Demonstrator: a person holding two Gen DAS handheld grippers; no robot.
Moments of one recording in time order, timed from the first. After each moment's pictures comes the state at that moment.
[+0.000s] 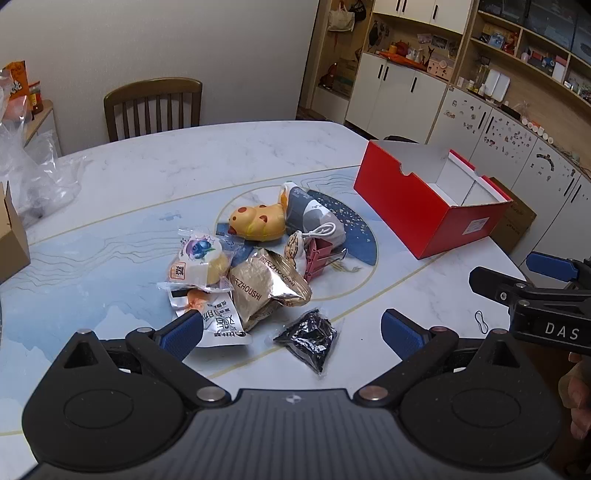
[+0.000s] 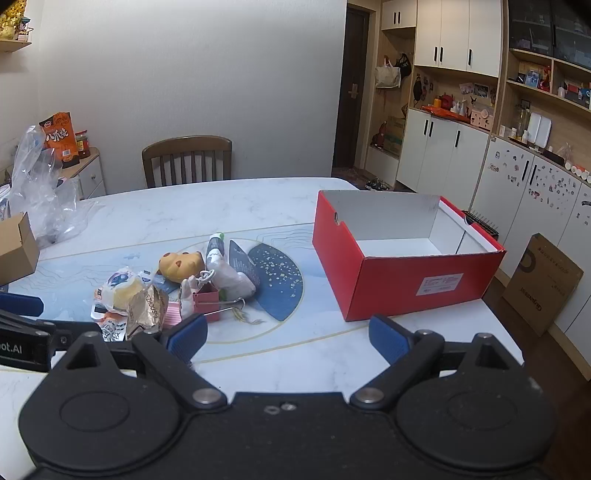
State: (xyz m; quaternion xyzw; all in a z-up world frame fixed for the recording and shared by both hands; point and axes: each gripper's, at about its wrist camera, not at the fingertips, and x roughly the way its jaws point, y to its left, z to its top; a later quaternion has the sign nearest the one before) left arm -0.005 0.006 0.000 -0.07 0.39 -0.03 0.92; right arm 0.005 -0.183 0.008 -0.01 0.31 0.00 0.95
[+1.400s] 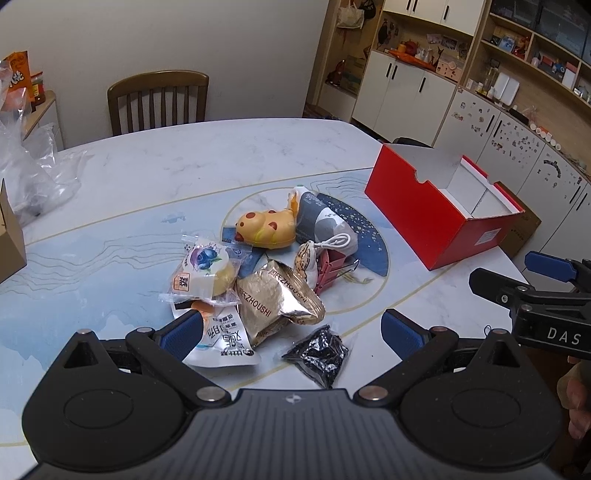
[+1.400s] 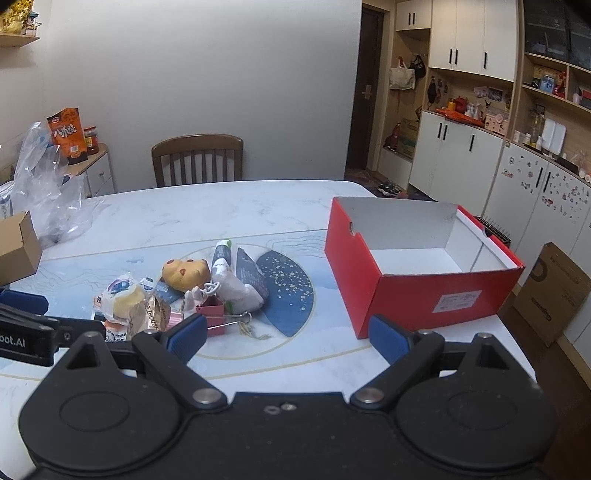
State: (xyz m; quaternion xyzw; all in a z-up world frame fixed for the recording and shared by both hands) left arm 0.022 0.018 -0.004 -0.08 0.40 -0.03 0.91; right arm 0.035 -0.183 0.006 -0.01 0.31 0.02 0.95
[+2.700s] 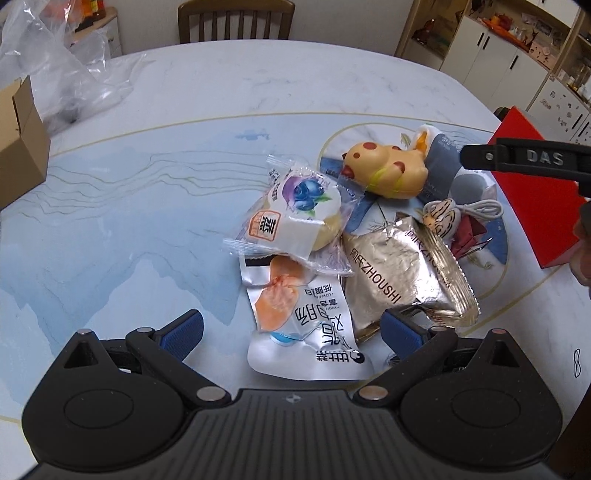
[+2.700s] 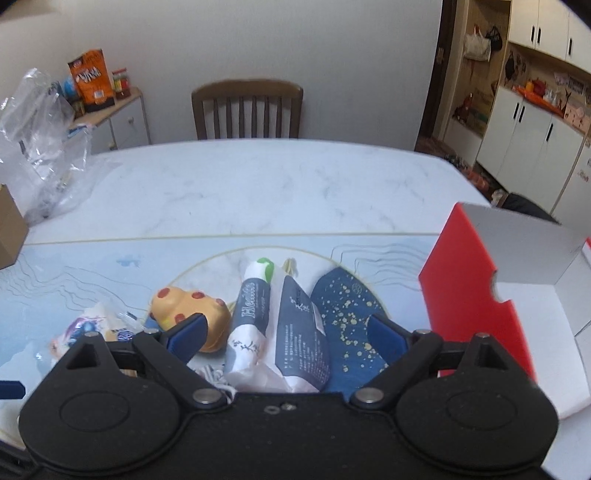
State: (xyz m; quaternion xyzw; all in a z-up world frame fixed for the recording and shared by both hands) left arm 0.076 0.069 -0.089 -0.12 0.49 0.08 0.86; right arm 0.222 -0.138 -0.049 -0.03 0.40 0.10 0.91
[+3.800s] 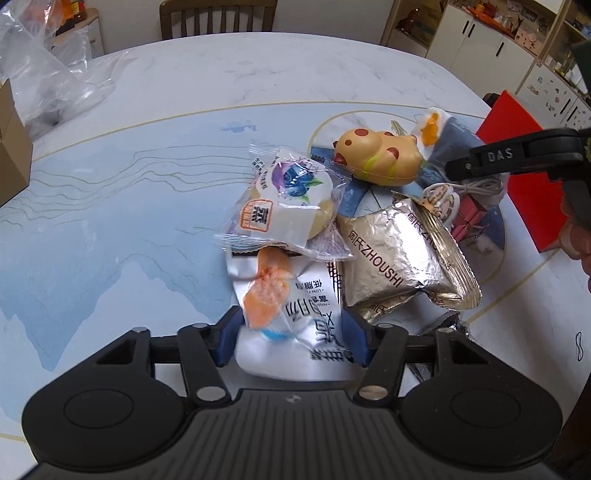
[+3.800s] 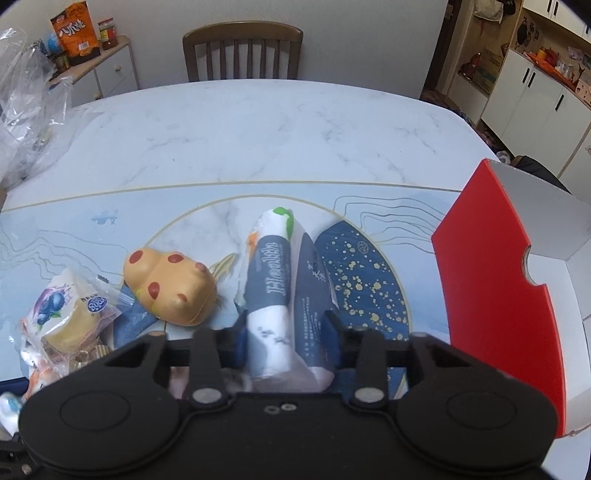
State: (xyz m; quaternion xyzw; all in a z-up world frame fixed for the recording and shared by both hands) left arm 0.081 0.070 -0.097 -0.11 0.50 0.05 0.86; right arm 0.249 -0.130 -0.072 -0.05 0.48 0.09 0.87
